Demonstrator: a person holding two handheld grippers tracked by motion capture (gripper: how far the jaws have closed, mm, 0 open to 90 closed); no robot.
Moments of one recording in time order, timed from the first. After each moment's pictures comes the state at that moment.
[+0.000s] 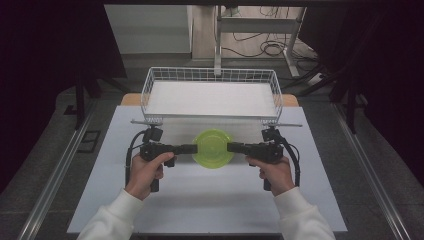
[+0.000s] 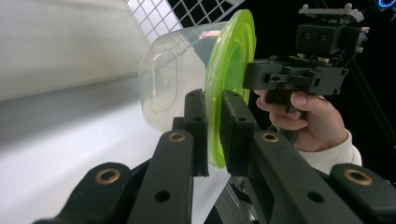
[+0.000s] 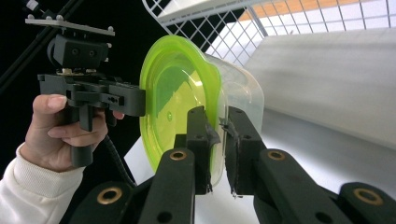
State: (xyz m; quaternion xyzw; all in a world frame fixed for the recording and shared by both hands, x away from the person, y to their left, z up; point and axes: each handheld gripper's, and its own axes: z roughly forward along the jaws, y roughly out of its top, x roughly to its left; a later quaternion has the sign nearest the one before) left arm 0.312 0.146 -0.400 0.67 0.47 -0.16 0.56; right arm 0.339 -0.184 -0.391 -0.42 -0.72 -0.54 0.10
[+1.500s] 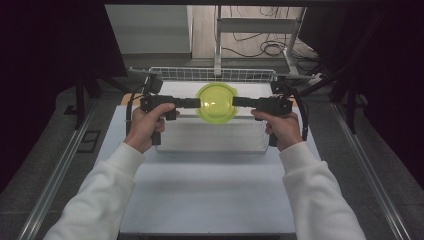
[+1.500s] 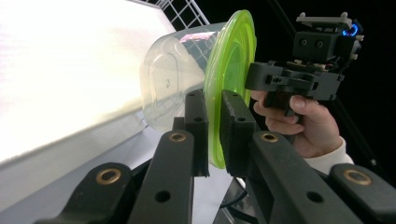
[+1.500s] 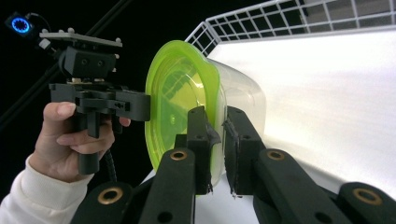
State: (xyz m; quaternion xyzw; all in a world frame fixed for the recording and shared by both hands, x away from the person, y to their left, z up) left arm 0.391 0.150 -0.318 0.66 0.45 -0.16 0.58; right arm 0.403 -0.183 -0.297 -0.42 -0.71 -0.56 0.07
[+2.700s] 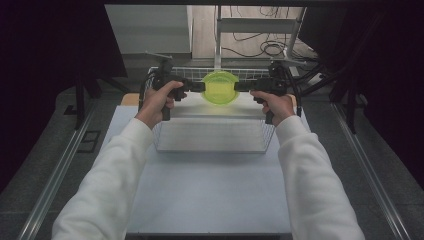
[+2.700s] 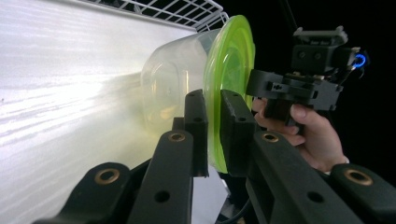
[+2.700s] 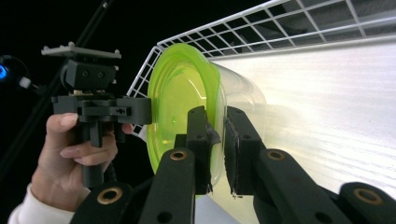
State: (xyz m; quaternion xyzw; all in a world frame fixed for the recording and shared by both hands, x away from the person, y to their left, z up) left arm 0.476 0.146 -0.334 0.63 0.50 -0.23 0.55; right arm 0.480 -0.187 -0.312 -0.50 -0.67 -0.53 0.13
